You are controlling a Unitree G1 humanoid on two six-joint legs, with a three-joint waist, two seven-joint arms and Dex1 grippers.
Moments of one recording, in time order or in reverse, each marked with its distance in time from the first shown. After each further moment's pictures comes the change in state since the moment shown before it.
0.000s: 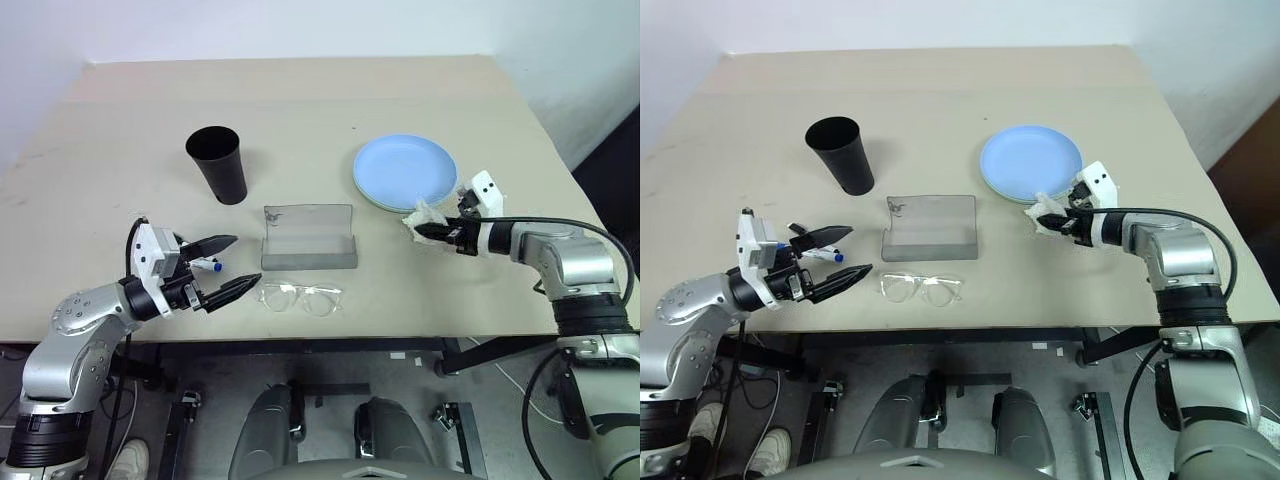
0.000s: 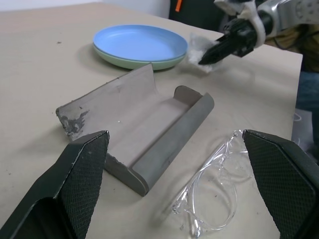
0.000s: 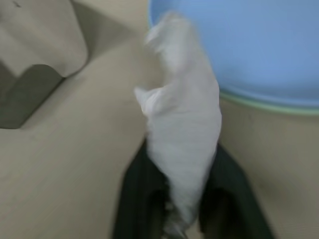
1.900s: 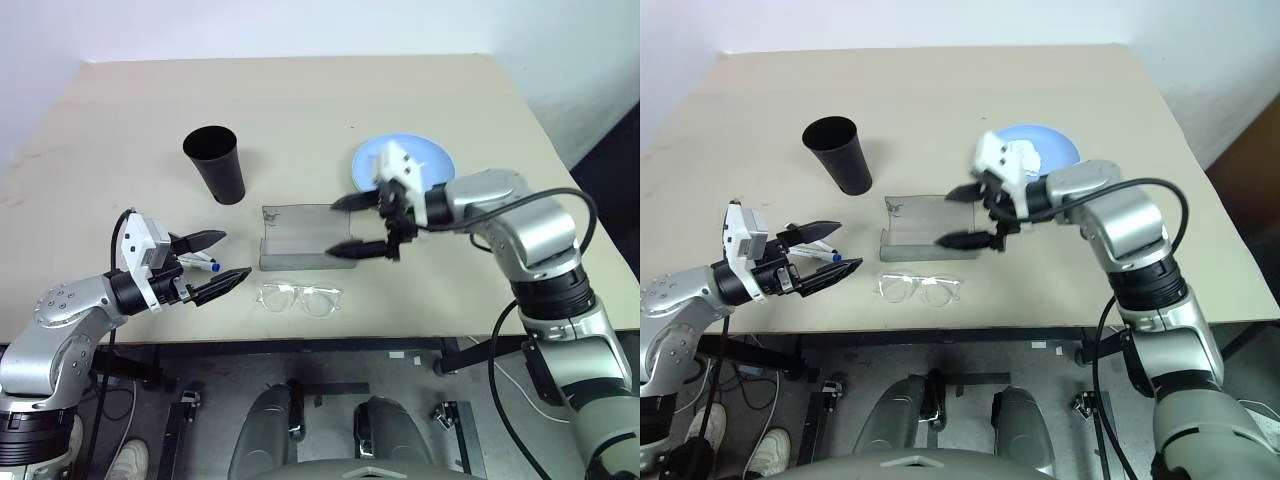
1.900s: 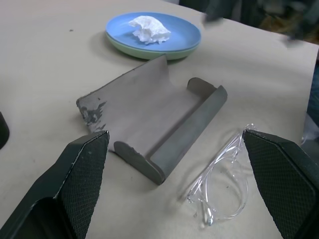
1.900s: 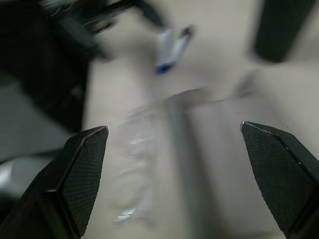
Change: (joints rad) left arm -0.011 0.066 0.040 -0.013 -0.019 0.085 0.023; right arm -0.184 0.130 0.287 -0.438 0.092 0.218 0.184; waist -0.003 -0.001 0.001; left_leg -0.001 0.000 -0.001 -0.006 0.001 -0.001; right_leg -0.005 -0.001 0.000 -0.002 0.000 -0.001
